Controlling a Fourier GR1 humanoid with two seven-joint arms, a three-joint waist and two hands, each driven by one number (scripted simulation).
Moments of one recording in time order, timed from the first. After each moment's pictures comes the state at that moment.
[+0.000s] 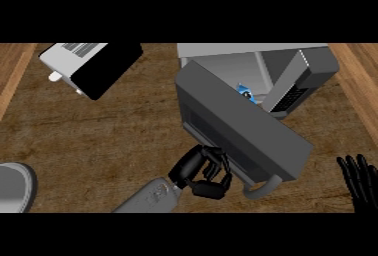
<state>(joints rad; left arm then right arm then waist) -0.50 0.01 -0.84 -0.88 0.20 0.24 -0.49 0.35 -0.26 -0.09 -1.67 -0.16 0.35 -0.71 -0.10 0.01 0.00</state>
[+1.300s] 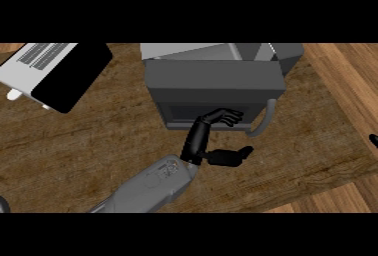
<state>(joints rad) -0.73 0.00 -0.91 -0.88 0.69 0.66 -0.51 0.25 -0.43 -0.18 -1.92 -0.26 0.42 -0.51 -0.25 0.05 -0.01</state>
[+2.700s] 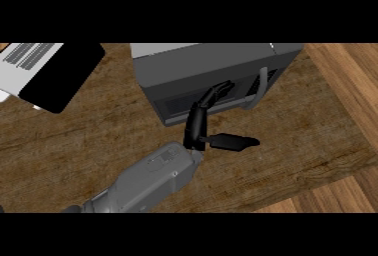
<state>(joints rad) -0.83 0.00 -0.89 -0.84 0.95 0.75 -0.62 0.01 -0.61 -0.32 -1.91 -0.08 0.31 -0.47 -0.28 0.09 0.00</state>
